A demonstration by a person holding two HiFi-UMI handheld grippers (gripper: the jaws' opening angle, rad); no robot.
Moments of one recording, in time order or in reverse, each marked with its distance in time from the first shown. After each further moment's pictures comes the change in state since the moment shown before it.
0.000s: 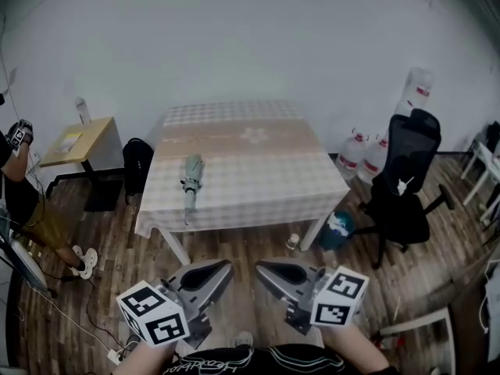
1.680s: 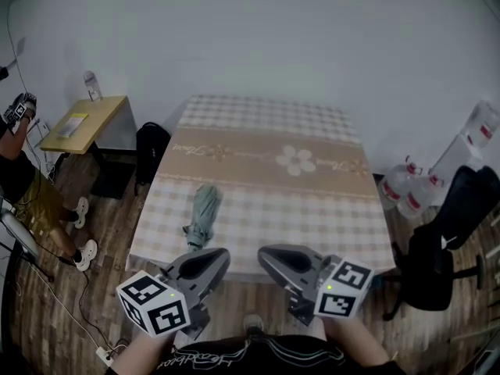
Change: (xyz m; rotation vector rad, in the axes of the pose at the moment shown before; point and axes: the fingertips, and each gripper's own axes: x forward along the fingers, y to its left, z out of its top) left arm 0.179 0.330 0.095 -0.114 -0.005 0.265; right arm 0.210 -0.320 0.088 0.053 0.115 0.157
